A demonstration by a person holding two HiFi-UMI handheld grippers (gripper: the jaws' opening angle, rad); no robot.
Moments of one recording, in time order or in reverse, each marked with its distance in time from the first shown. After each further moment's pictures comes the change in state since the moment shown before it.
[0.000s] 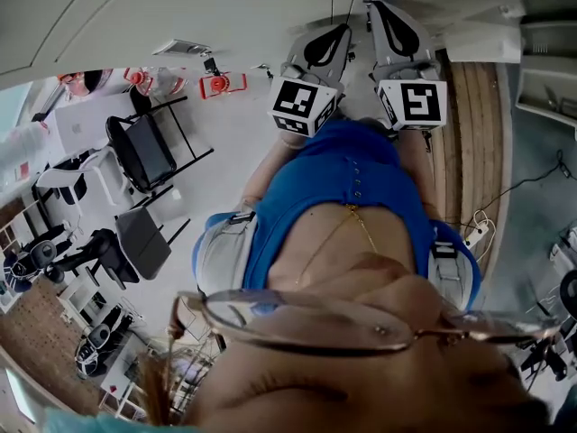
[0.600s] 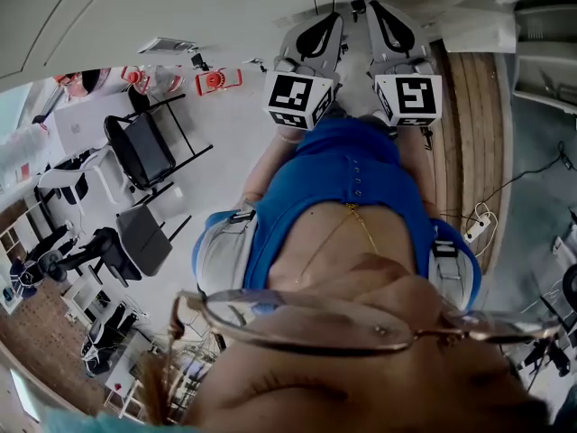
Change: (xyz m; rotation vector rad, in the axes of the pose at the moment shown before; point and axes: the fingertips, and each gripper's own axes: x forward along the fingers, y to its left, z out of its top) left arm 0.006 -0.012 0.009 0.014 -0.019 0.056; right arm -0.023 -0.012 -0.019 -0.003 0.079 -0.006
